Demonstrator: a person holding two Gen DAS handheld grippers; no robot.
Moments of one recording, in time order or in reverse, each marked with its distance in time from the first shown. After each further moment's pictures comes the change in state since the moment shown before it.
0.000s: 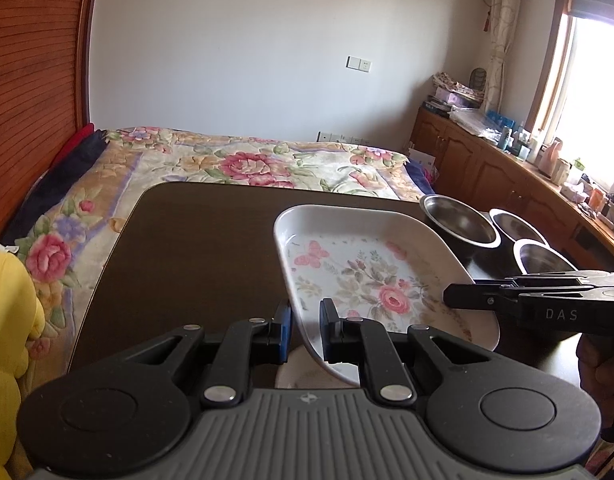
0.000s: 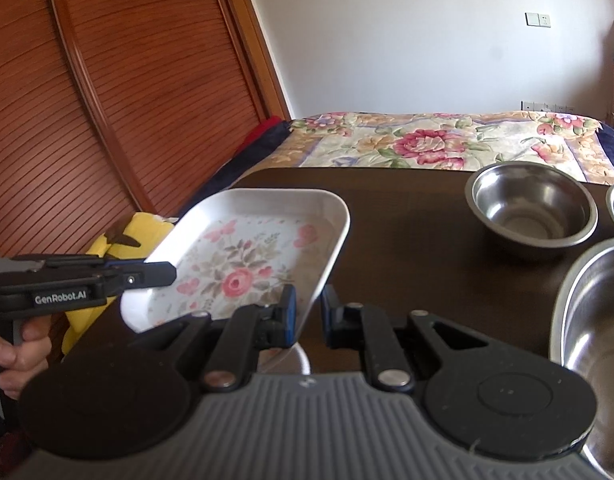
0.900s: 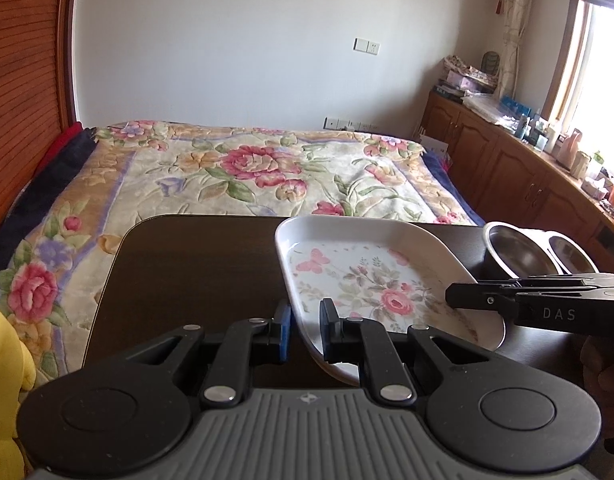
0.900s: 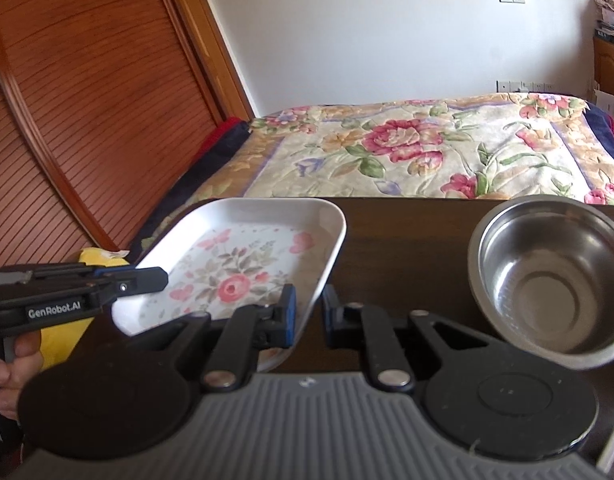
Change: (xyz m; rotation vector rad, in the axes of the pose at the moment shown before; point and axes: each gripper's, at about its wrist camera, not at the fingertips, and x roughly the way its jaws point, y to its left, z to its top) left arm 0.090 0.034 0.068 0.020 0.055 0.009; right arm 0.076 -0.025 0.050 0.087 0.032 -0.079
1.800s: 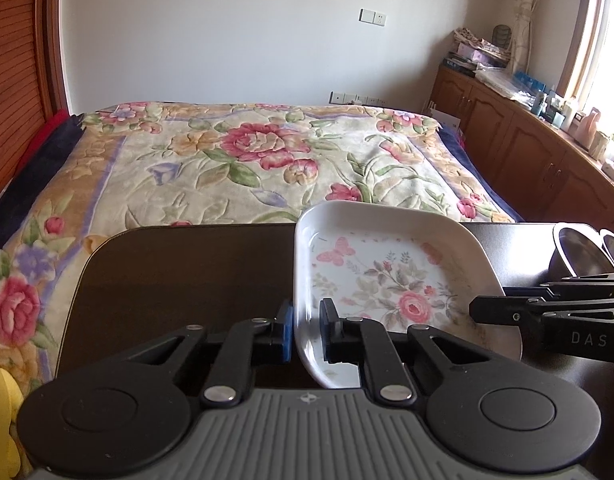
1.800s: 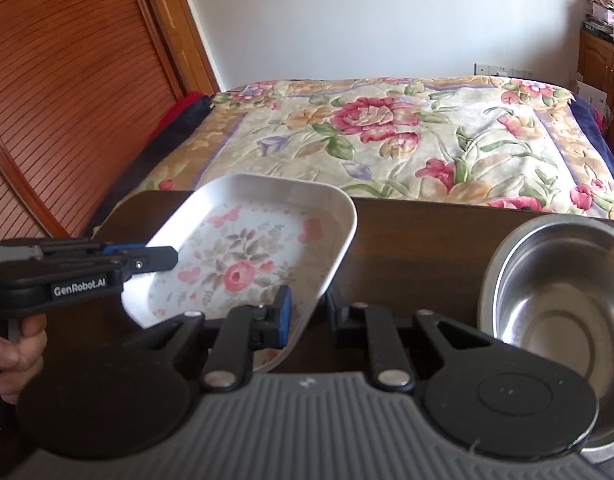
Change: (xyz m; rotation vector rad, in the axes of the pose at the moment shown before) left arm 0.088 0.020 0.027 0.023 0.087 0.016; right arm 0.059 -0.006 0.020 -0.006 0.084 -0.120
